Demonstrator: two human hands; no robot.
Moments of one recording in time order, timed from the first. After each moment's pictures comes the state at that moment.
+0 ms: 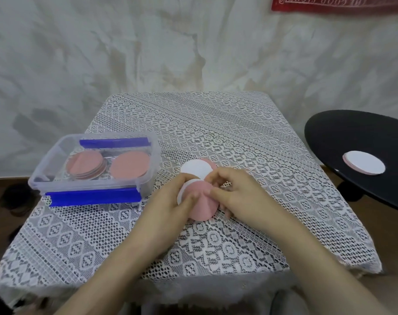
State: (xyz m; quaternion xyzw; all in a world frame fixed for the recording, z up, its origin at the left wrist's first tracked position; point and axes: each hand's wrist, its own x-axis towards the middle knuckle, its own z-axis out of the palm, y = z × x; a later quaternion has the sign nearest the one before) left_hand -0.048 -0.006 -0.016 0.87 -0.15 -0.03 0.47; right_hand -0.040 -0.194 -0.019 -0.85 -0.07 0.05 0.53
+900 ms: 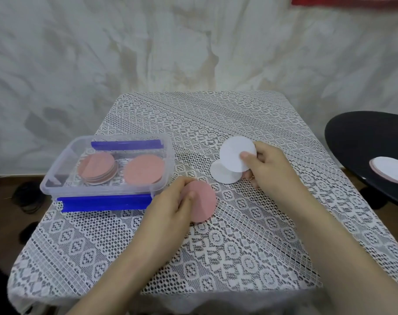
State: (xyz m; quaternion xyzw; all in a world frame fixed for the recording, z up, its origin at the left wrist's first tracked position) left_hand -0.042 0.013 -0.025 0.87 -0.09 -0.01 0.48; right_hand 0.005 -0.207 -0.005 -0.83 0.06 -0.06 0.55
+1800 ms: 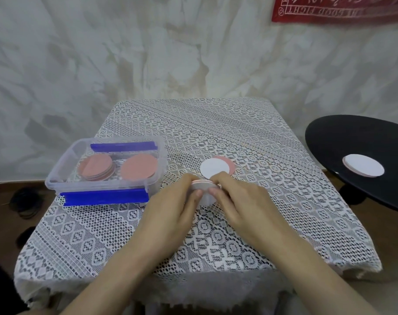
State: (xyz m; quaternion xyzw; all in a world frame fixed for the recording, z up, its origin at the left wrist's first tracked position) left_hand -0.060 0.000 -0.013 0.92 -0.21 0.07 0.33; right_hand -0.076 -0.184 -0.008 -0.95 -0.18 -0.10 0.25
